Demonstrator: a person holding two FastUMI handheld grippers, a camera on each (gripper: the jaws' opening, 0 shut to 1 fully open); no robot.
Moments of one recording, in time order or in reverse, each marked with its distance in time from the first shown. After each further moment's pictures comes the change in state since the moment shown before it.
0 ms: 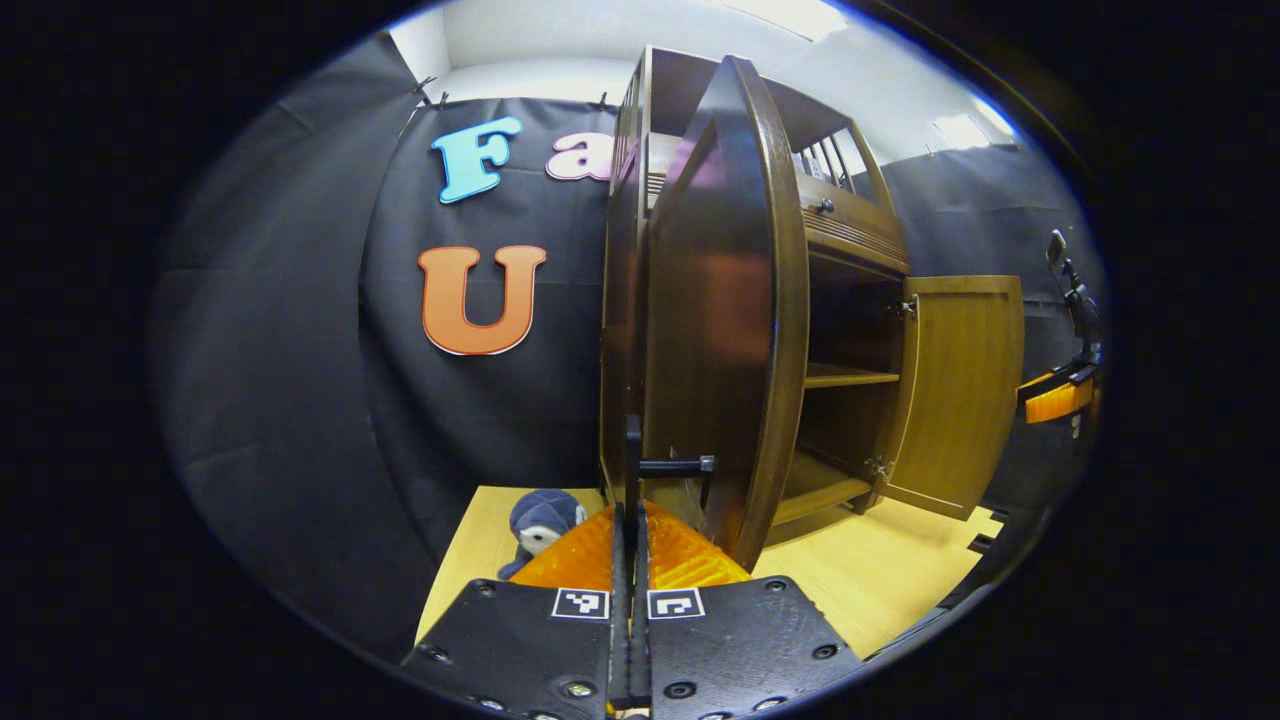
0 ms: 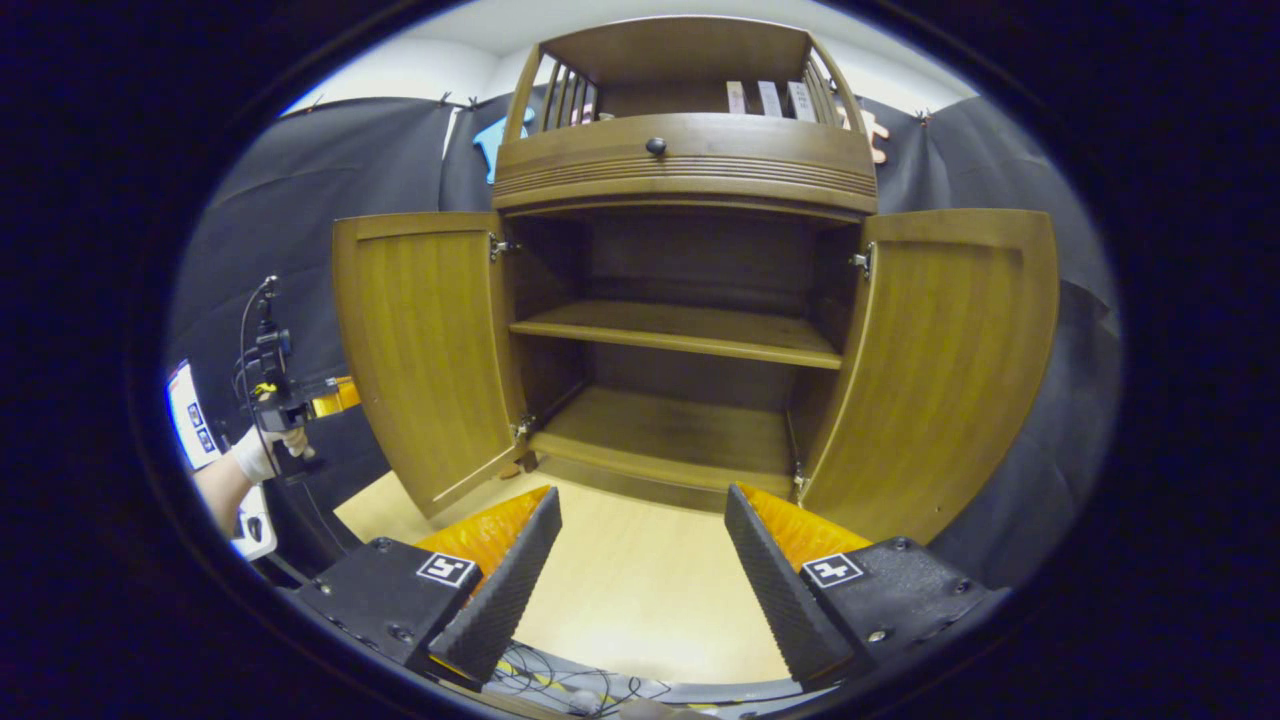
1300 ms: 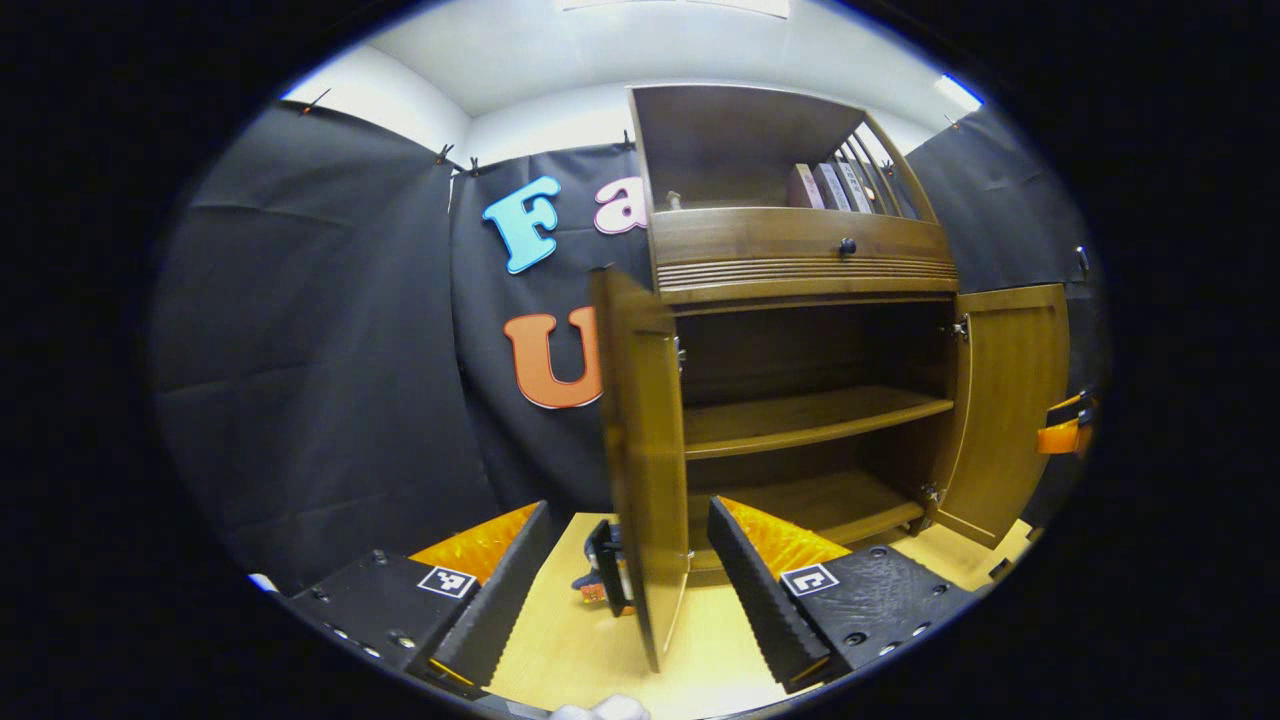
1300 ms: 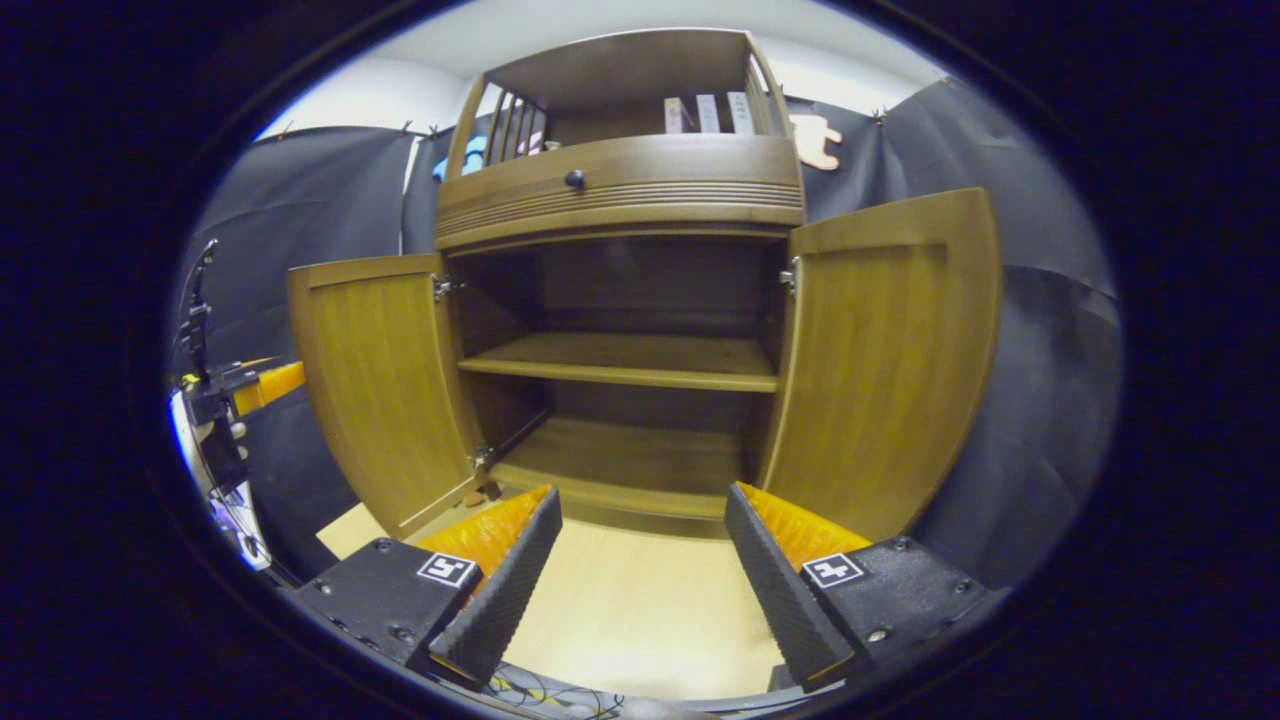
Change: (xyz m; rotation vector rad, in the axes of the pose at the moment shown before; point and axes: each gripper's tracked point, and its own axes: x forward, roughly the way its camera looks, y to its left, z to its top) left arm -0.062 -0.066 0.112 0.109 -0.036 0.368; right arm -0.006 -0.082 0.029 0.069 -0.092 -0.077
